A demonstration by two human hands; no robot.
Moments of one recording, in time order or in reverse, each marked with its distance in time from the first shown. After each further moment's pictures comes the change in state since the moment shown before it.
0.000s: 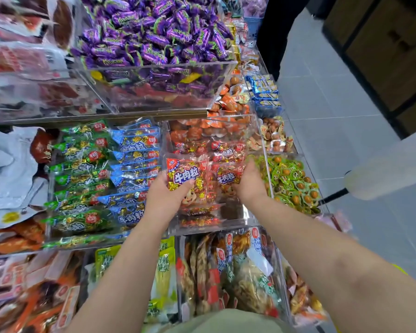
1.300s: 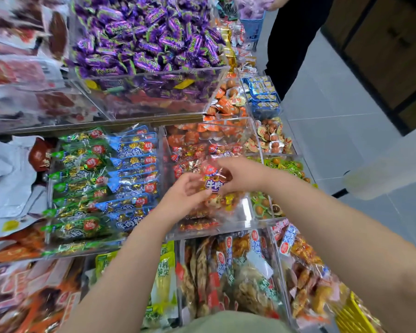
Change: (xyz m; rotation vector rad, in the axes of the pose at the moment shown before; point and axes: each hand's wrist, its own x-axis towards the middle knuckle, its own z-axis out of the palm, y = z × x) left_hand 0.013 0.003 0.019 0.063 -0.408 0.051; right_hand -0.010 -0.051 -0.075 -0.296 -0.447 -0.615
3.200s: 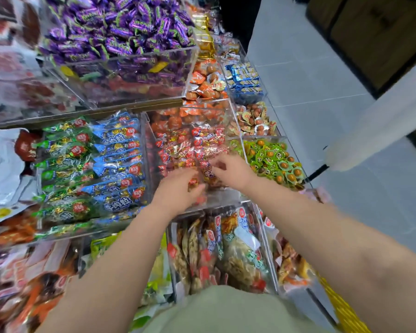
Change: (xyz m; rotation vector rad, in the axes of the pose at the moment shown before) left_hand -0.010 -0.011 0.035 0.861 0.038 0.216; right_hand -0.033 0.022 0.062 0.247 0.333 0.246
